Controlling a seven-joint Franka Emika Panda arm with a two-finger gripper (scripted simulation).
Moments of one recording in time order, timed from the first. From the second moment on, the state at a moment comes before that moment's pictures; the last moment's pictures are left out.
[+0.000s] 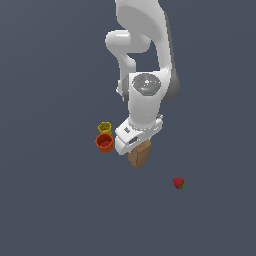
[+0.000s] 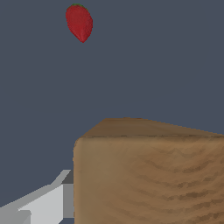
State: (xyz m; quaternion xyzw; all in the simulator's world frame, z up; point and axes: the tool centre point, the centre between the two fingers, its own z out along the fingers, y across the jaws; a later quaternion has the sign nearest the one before) arm 0.024 0.045 0.144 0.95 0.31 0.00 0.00
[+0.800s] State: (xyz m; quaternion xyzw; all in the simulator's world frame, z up) arm 0.019 0.016 0.172 0.95 0.31 0.00 0.00
